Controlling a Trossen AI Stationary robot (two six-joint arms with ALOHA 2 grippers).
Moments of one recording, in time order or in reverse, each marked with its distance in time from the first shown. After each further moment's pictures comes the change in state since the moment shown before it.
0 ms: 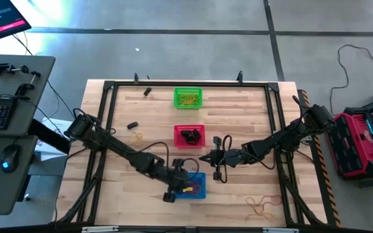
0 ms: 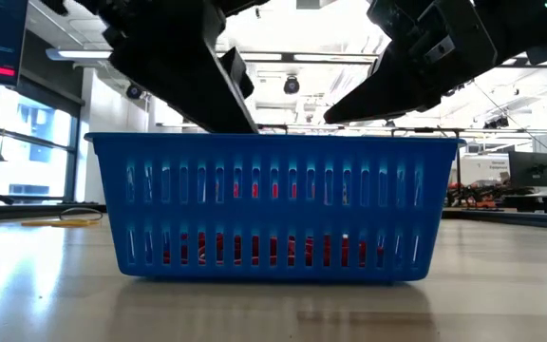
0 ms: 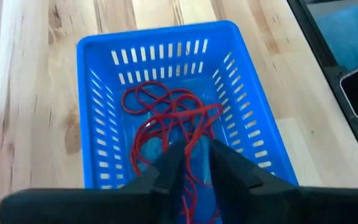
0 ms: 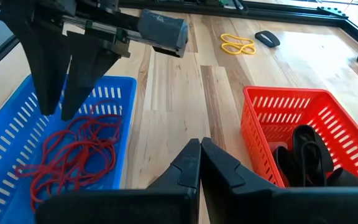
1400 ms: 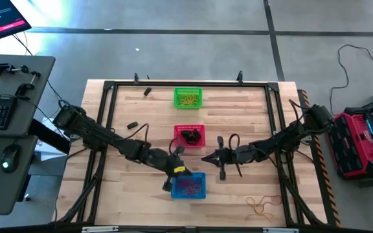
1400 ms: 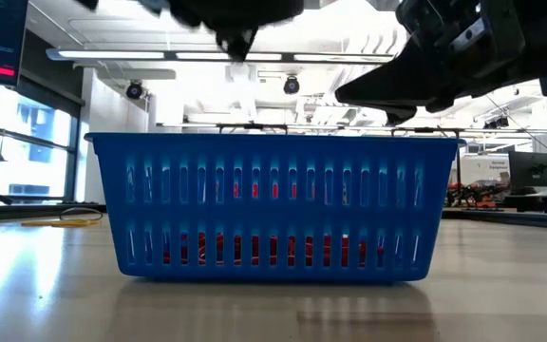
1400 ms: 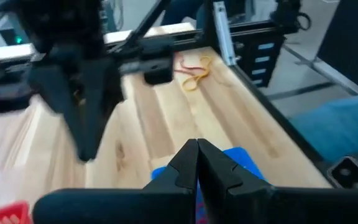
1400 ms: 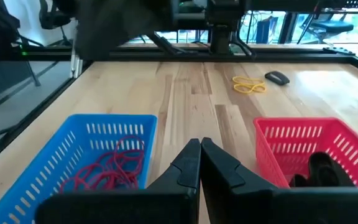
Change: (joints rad) left arm 0.084 -0.217 -0.198 0.430 0.011 0.219; right arm -0.002 0.001 -0.186 0.440 -0.061 -0.017
